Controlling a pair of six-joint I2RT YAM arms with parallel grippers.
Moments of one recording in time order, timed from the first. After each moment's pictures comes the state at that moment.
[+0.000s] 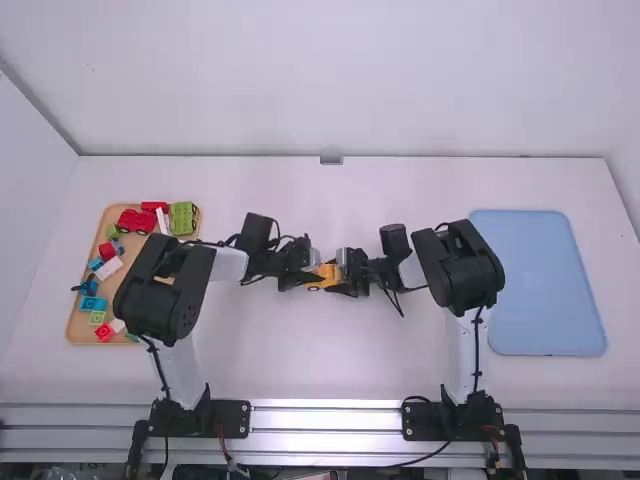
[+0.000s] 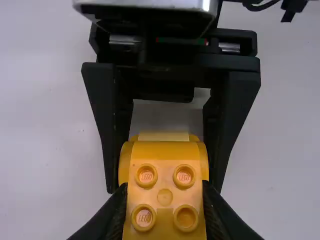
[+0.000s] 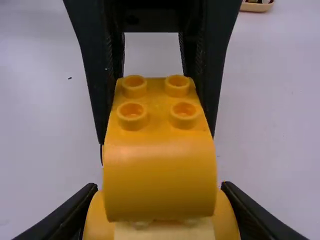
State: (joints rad) left arm -0.23 1.93 0.83 0.09 0.92 0.99; right arm 0.30 2.23 0.83 0.52 -1.11 -0.91
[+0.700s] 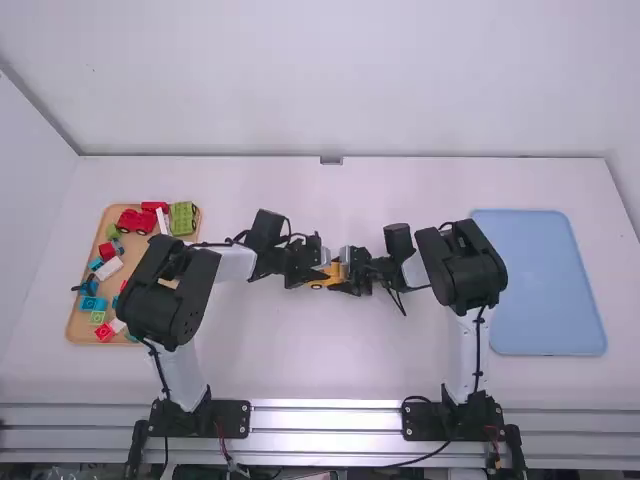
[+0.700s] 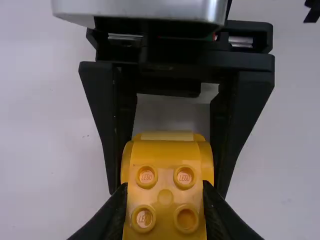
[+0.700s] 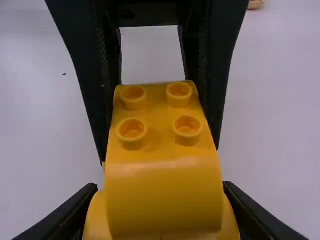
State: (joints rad) left arm -0.30 1.91 0.87 0.03 0.80 0.96; right arm 0.28 2.23 0.83 0.52 -1.11 -0.91
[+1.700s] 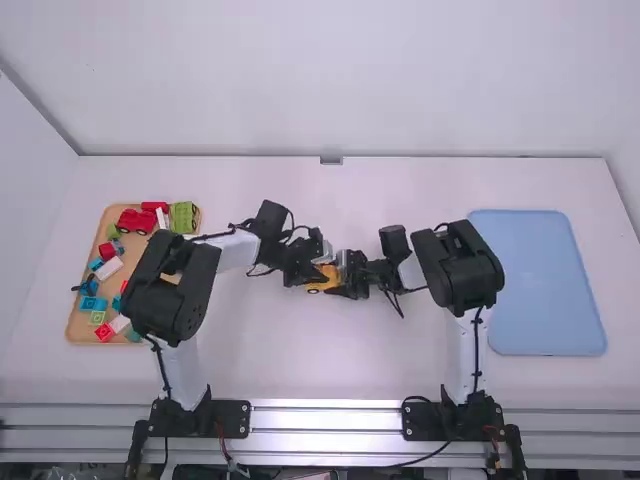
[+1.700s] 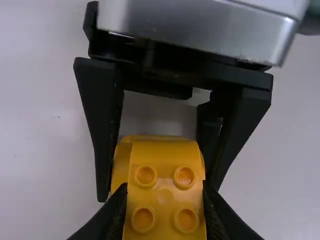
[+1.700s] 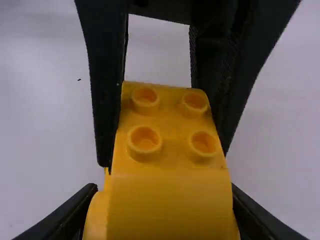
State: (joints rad) left arm -0.29 1.94 1.02 -0.29 0.81 0.95; right arm 0.30 2.23 0.83 0.51 -1.12 -0.92
